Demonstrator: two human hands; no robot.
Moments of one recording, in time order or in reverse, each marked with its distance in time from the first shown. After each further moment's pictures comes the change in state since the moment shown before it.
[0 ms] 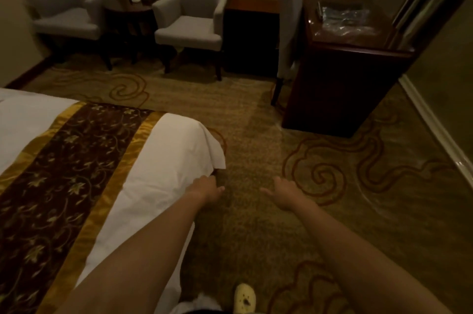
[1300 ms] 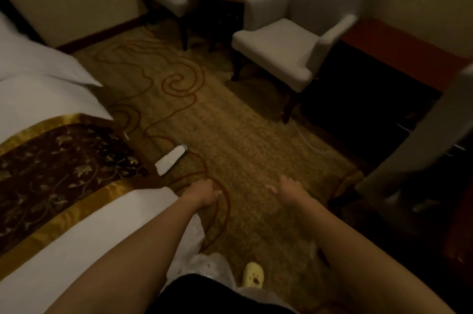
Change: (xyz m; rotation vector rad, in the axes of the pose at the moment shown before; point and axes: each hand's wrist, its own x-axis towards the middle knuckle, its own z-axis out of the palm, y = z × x) left_hand 0.613 0.069 -0.373 -0.425 0.012 -0.465; right_hand 0.747 -0.131 -0.417 -0.327 -0.302 -0.386
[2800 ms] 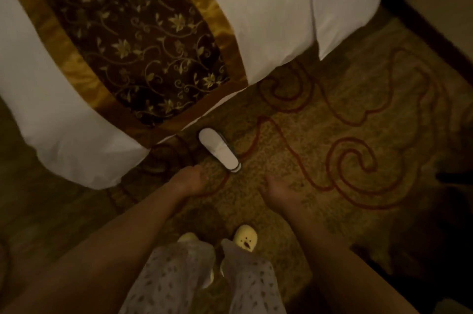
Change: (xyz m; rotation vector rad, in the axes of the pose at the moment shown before) left_hand 0.434 -0.105 -0.180 -1.394 0.309 -1.101; right_hand 0.617 -0.443 -0.148 -1.154 -0.514 -1.052
